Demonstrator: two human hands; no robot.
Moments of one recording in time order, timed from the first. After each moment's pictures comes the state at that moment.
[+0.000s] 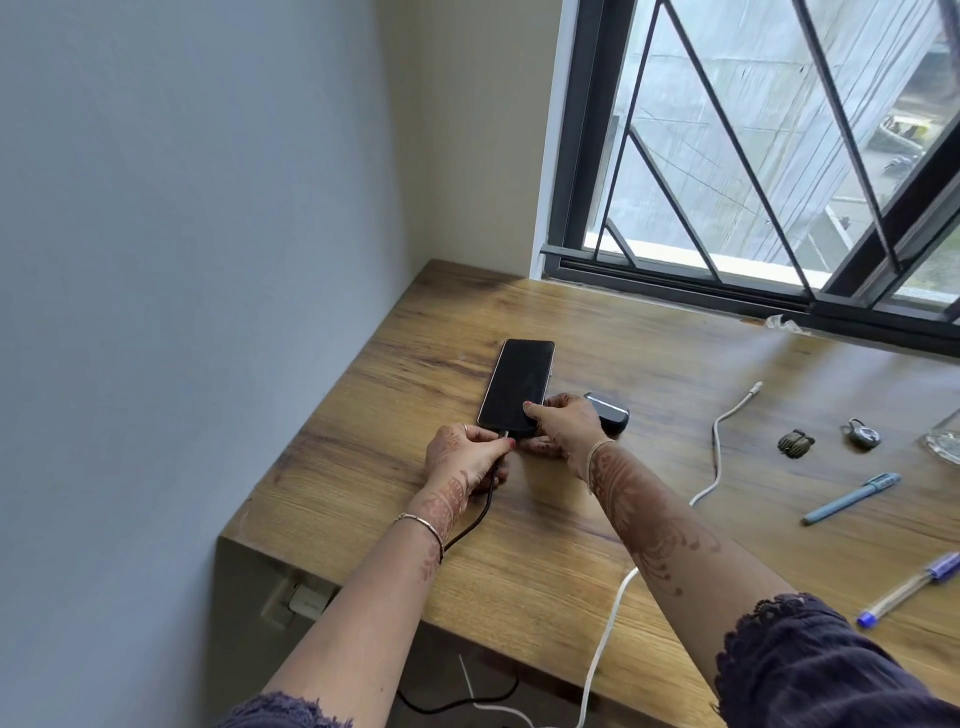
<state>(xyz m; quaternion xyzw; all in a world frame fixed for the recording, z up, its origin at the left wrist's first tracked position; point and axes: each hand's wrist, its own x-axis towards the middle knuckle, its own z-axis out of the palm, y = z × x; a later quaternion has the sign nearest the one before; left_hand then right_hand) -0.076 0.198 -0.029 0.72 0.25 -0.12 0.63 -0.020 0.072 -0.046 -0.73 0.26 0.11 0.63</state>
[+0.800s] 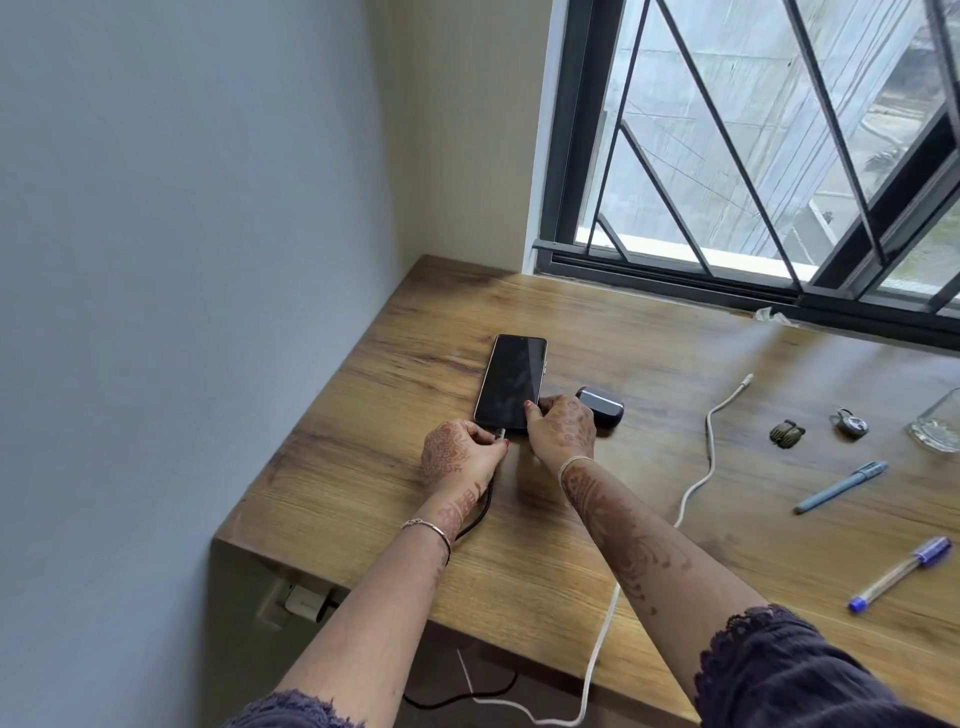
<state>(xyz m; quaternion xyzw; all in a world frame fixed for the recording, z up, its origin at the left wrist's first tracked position) -0.077 0.194 -0.038 0.86 0.21 -0.01 0.46 -0.039 0.082 -0.043 -0.89 0.22 -0.03 0.39</state>
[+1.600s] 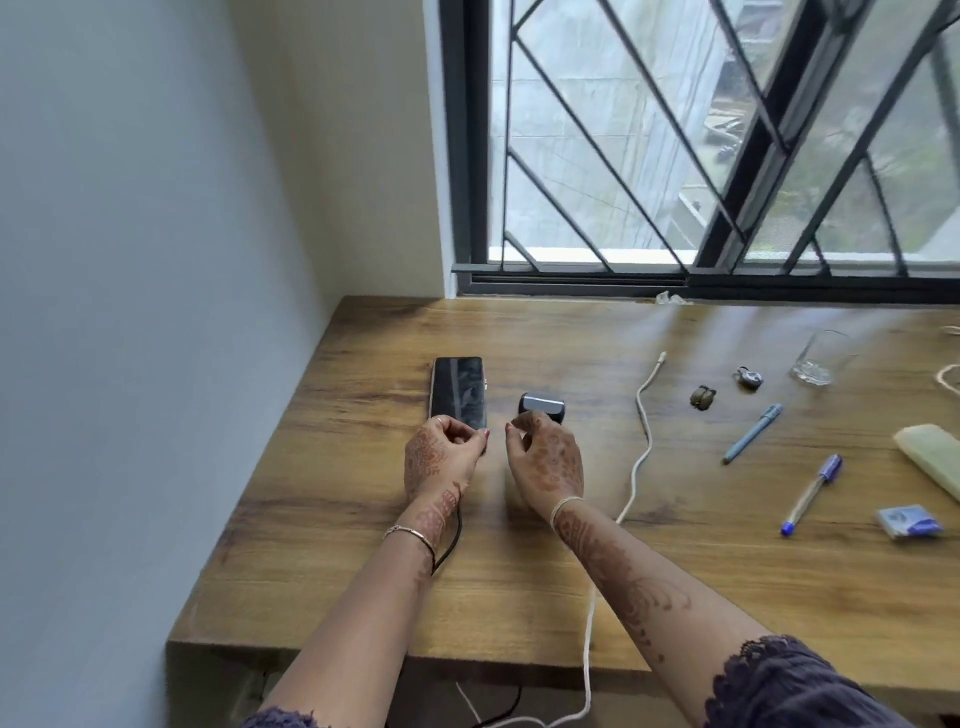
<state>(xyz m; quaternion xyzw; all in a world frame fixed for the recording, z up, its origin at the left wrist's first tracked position) -0.065 0.186 -0.023 0.86 0.10 -0.02 0.50 -0.088 0.072 -0.038 -0.90 0.19 -0.14 0.36</state>
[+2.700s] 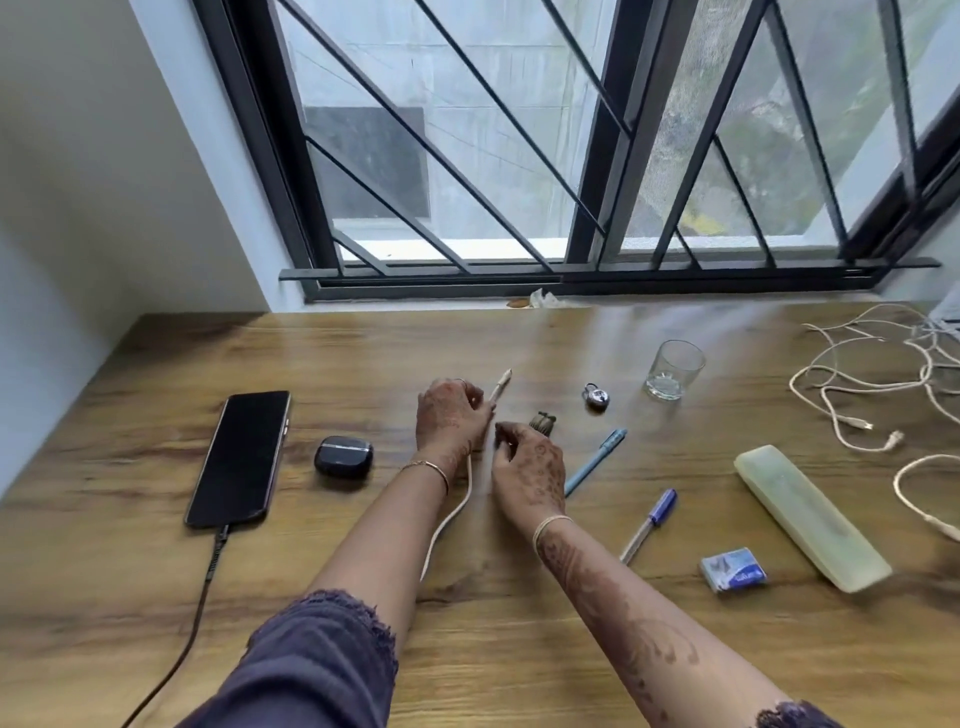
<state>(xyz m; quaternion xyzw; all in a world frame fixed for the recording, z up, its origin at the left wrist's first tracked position) 0.012 -0.080 -0.043 0.94 -0.10 -0.03 0.33 -0.086 -0.142 -0.047 -0.88 0.26 -0.15 0.37</state>
